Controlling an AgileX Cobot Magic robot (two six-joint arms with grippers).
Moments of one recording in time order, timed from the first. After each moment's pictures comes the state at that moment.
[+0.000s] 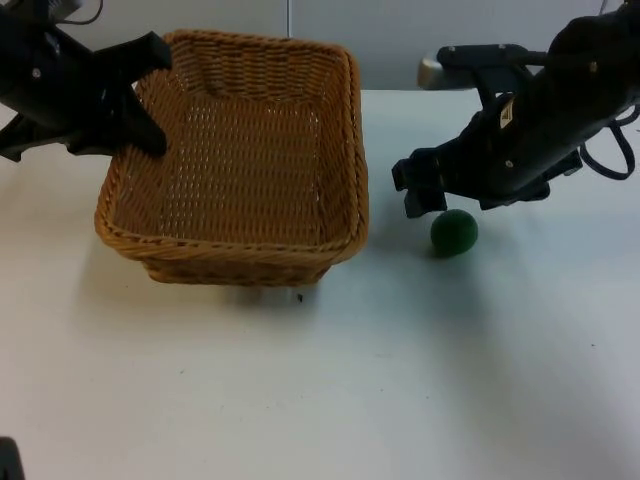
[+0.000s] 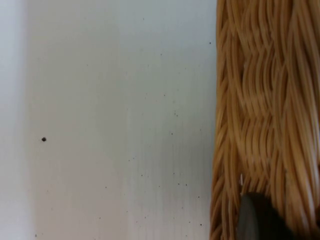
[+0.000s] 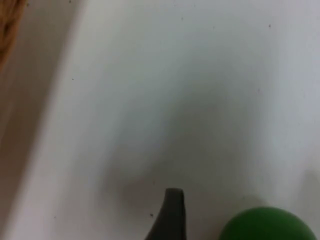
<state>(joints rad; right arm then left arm) 0.40 2.11 -1.25 -0.10 0.25 0.21 -0.08 1.99 -1.21 -1.06 0.57 0.65</state>
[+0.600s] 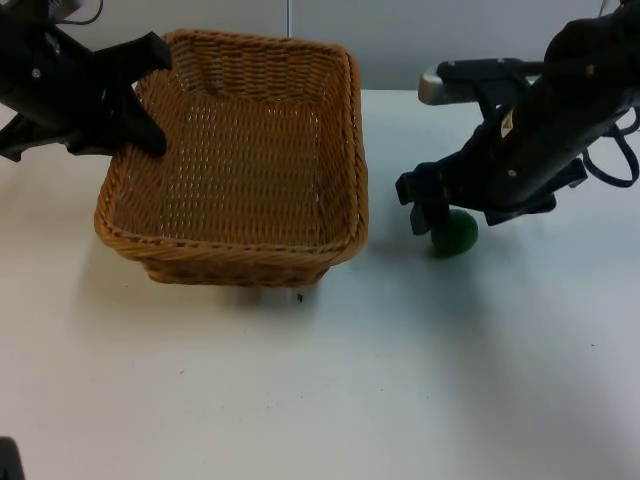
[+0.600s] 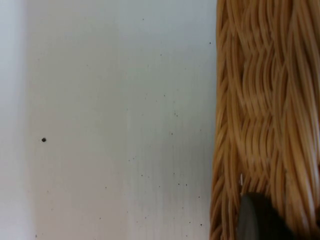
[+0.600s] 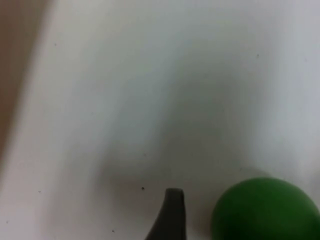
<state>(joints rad) 0.40 2.13 -1.25 -0.10 0.31 0.21 -0.08 1.99 -1.21 -1.06 0.57 0.65</state>
